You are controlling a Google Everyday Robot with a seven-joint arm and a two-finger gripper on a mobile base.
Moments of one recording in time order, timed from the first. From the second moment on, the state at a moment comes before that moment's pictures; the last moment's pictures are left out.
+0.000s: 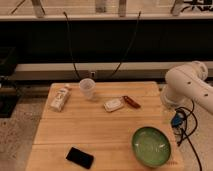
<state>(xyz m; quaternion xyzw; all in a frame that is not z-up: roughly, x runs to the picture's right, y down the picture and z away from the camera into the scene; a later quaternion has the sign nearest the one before) 0.285 0.107 0.684 -0.28 0.02 0.02 0.96</state>
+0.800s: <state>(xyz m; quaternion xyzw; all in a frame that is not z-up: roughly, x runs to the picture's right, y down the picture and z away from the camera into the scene) 0.228 0.069 0.720 -0.25 -0.01 -0.04 0.97</state>
